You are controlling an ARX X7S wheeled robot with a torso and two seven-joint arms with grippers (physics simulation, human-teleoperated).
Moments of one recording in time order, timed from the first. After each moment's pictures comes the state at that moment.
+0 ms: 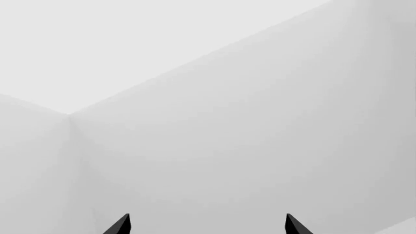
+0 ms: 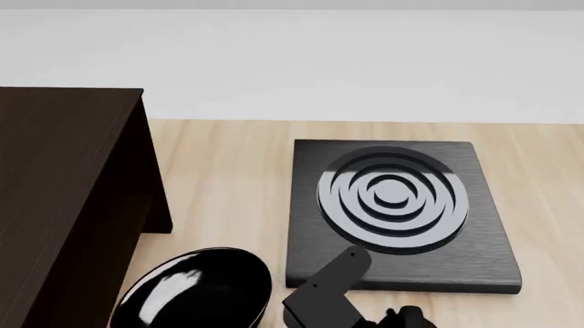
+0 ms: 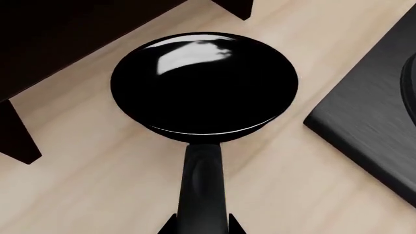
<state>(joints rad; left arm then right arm) -1.51 -0.78 0.41 0.79 -1.45 -1.14 -1.02 0.74 0.64 -0.70 -0.31 1.04 1.10 0.04</state>
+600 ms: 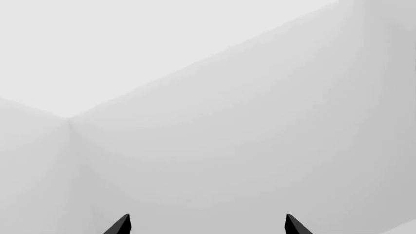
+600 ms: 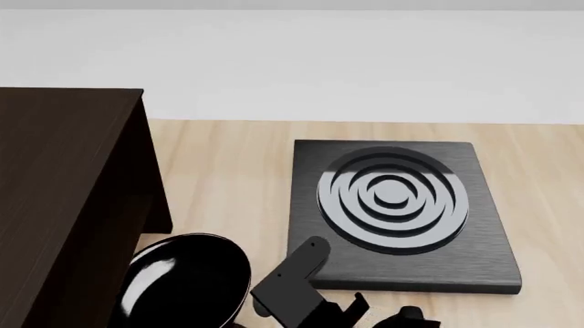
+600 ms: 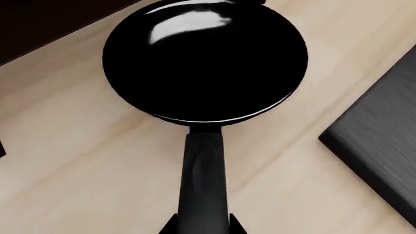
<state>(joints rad) -1.54 -0.79 0.41 0.79 -1.50 -1.14 -1.05 0.85 0.50 -0.87 -0.08 0.83 1.05 -0.11</state>
